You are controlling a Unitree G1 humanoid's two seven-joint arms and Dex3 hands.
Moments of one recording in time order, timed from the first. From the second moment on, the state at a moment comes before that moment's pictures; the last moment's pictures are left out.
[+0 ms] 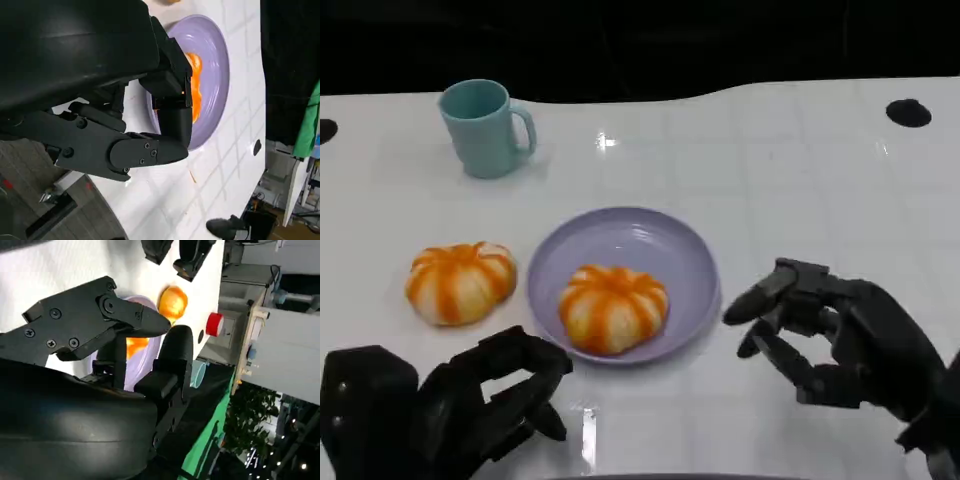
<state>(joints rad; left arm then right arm) 0.13 0.09 0.03 -0.12 -0.28 0.31 -0.32 0.00 -0.15 0.11 -0.08 0.12 -0.15 0.36</state>
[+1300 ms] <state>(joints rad) 0.12 0.10 0.04 -0.12 -0.28 0.31 -0.32 0.19 -0.15 0.10 -0.17 -0.01 -0.14 0.24</state>
